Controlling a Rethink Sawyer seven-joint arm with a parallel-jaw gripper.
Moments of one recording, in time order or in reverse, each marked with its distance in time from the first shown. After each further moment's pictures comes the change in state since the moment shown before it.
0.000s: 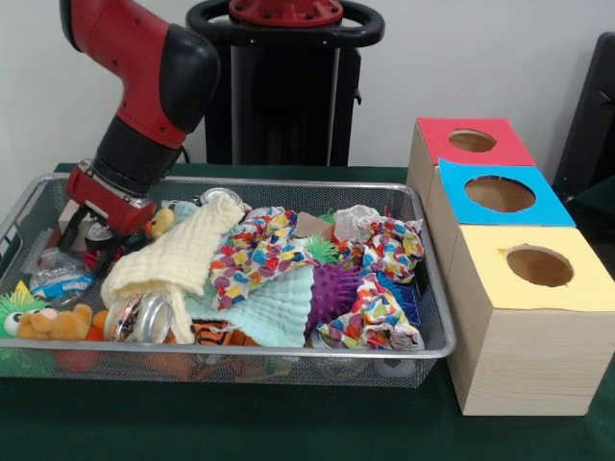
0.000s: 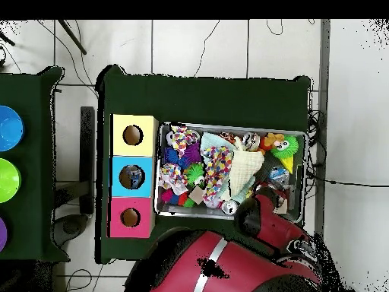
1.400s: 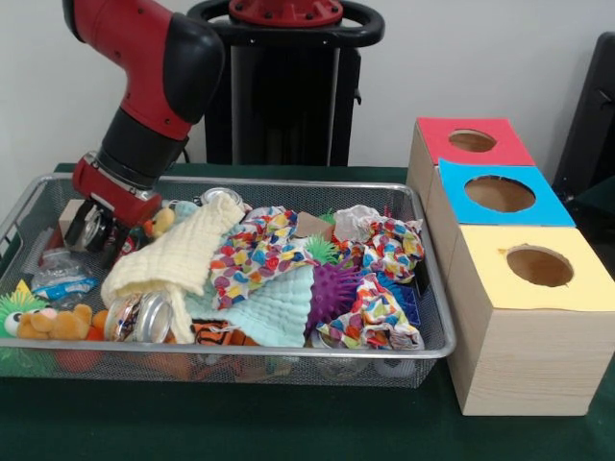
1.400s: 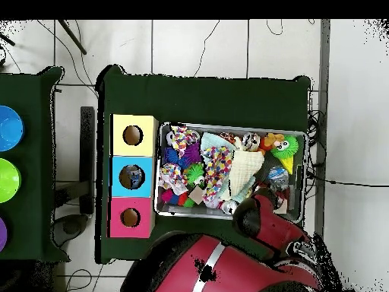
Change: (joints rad) arm 0.006 -0.025 0.001 0.012 -0.010 0.036 0.000
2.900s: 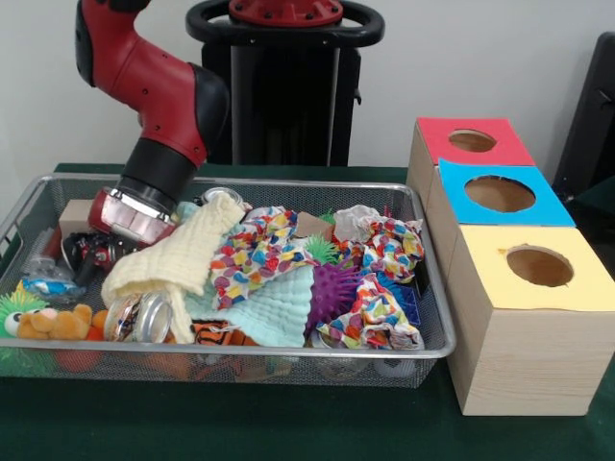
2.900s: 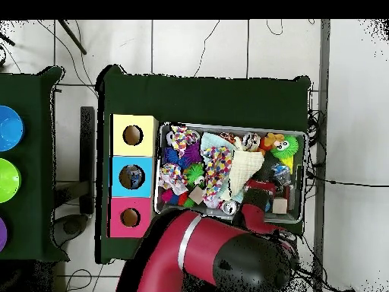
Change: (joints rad) arm 0.045 0.256 -0.097 -0.097 -0.153 -0.621 0.000
